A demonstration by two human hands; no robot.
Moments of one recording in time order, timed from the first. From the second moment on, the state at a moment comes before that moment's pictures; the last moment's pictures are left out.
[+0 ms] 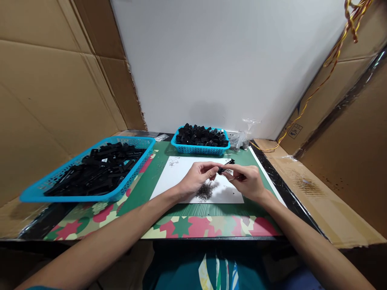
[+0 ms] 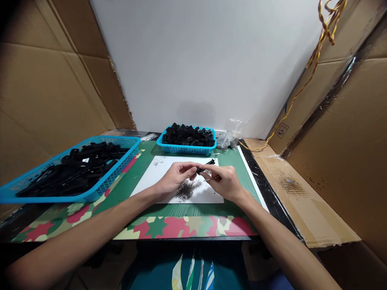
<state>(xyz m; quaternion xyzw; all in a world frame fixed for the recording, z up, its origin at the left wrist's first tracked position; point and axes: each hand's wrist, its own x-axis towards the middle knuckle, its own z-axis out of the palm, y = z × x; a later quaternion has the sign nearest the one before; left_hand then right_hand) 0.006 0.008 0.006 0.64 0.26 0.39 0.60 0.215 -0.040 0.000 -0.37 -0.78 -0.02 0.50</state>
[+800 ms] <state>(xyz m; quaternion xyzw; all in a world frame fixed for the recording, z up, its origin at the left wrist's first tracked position) 0.004 0.014 0.005 0.62 0.25 0.41 0.62 0.214 -0.041 -0.002 -0.34 -0.77 -0.03 0.53</state>
